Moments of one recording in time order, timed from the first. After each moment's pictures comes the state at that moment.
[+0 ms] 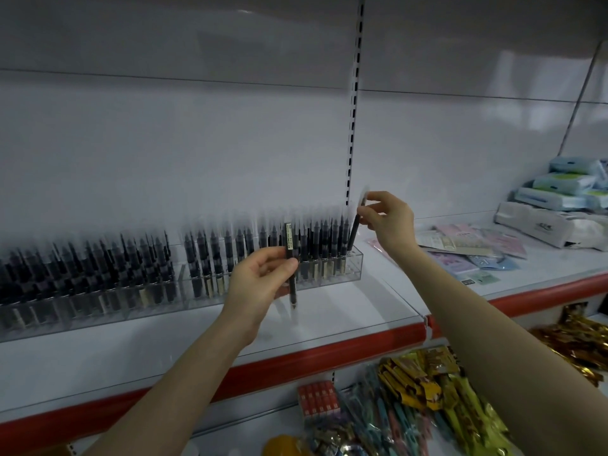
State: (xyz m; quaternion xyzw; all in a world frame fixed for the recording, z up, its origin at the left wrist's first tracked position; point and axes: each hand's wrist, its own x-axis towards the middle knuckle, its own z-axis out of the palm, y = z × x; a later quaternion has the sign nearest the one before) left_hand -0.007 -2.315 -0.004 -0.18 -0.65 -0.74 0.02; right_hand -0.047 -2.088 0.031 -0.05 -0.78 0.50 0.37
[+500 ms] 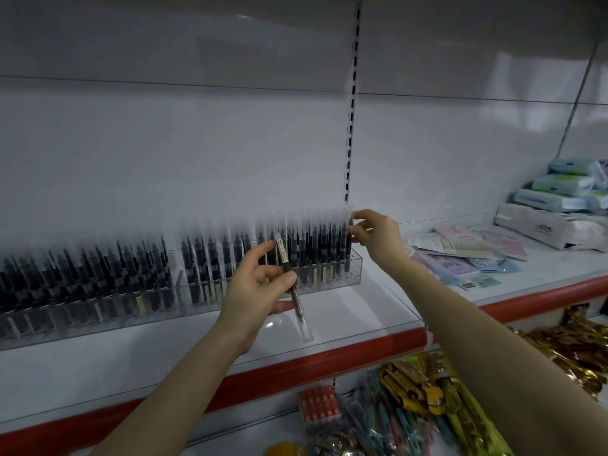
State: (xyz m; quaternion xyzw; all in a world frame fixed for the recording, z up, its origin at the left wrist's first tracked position) left_hand -0.011 -2.318 -0.009 -0.20 -0.65 -0.73 0.00; right_hand -0.060 -2.088 0.014 -0.05 -0.84 0.43 0.31
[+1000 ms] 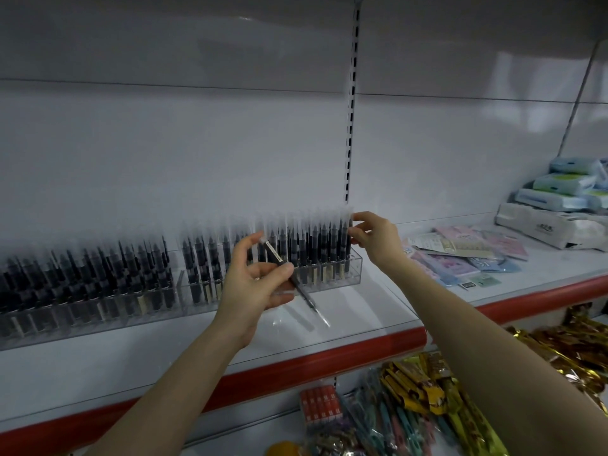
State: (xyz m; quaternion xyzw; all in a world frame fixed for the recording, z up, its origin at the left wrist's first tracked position) left_hand -0.010 -2.318 -0.001 -0.17 -0.63 -0.76 0.01; right_hand -0.061 -2.087 0.009 -0.05 -0.84 0.44 0.30
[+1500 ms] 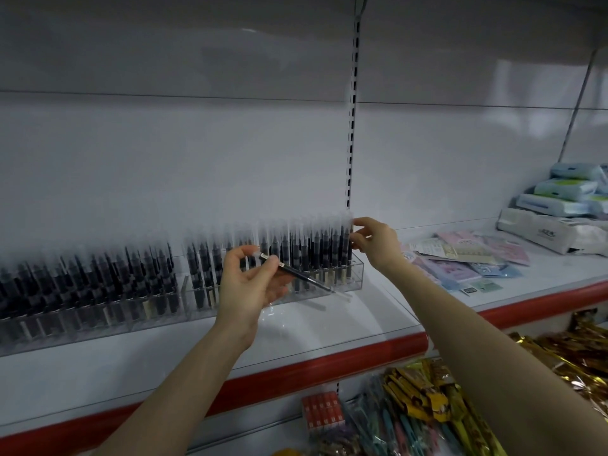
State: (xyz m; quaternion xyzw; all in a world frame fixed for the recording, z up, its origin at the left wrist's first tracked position) left_hand -0.012 -2.317 0.003 -0.12 -0.57 -0.81 0.05; right_hand -0.058 -2.089 0.014 -0.05 -0.86 0.43 0.27
